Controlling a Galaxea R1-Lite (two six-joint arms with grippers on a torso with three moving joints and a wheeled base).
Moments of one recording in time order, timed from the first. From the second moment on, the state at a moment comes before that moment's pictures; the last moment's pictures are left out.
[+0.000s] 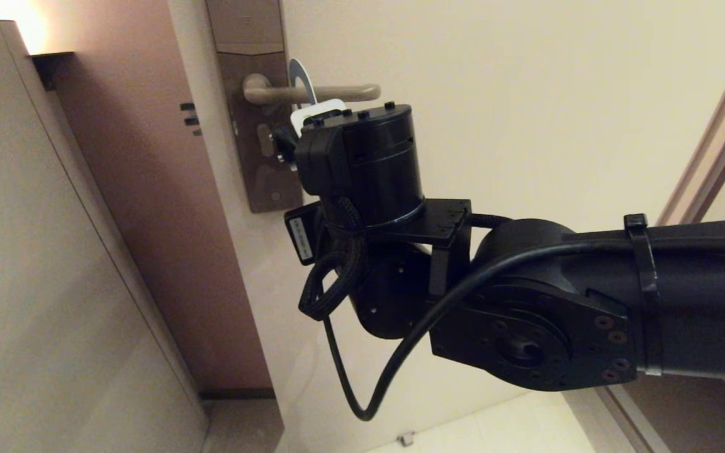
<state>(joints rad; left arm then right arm) 0.00 0.00 0.00 0.02 -0.02 0.04 1.02 2.06 -1.65 -0.20 -0.72 -0.03</state>
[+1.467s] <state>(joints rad) 0.00 0.00 0.00 0.02 -0.02 0.04 1.06 2.17 -1.78 -0.19 -0.71 0.04</state>
